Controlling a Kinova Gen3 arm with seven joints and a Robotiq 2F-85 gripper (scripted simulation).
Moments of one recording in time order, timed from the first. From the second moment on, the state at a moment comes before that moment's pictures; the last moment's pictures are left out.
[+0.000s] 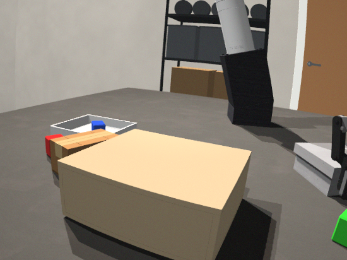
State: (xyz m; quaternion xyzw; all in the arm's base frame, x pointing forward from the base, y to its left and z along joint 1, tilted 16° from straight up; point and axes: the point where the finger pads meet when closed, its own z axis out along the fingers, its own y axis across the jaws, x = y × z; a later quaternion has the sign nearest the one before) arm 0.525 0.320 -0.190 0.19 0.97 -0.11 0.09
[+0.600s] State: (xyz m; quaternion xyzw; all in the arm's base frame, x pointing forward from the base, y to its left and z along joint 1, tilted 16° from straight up) arm 0.528 0.314 -0.211 0.19 0.97 -0.11 0.09
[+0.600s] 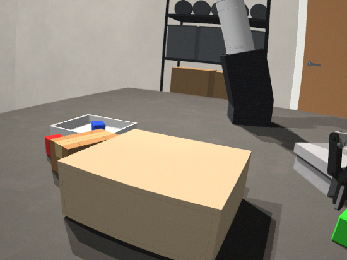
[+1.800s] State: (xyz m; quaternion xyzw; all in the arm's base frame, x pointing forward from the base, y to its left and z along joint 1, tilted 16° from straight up) arm 0.529 0.312 -0.221 0.19 0.97 -0.11 0.09
